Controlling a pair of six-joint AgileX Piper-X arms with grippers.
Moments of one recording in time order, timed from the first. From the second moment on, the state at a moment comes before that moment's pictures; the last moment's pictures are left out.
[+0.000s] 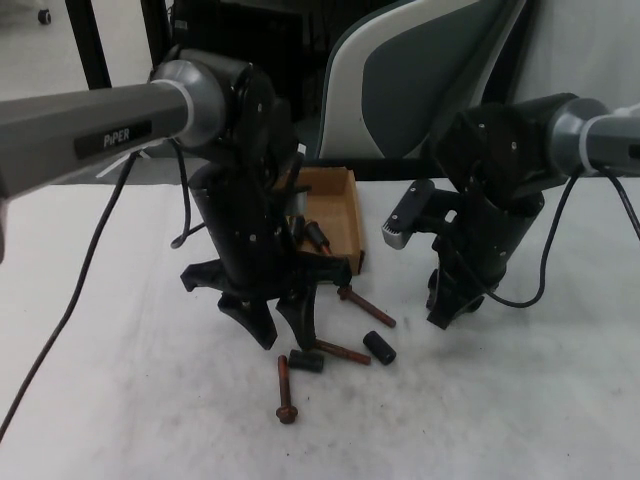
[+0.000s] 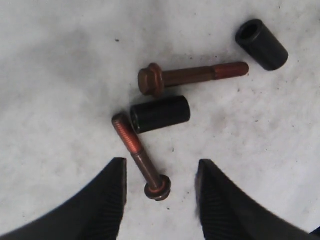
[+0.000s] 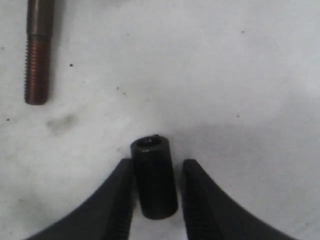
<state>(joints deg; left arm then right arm) -27.9 120.1 -95.6 75.4 21.4 -5.7 18.8 119.6 -86.5 52.3 -2.5 -37.0</state>
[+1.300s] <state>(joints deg) -31.0 117.0 -95.6 50.0 32.4 -44.6 17.5 107.4 -86.0 61.1 -10.6 -23.9</state>
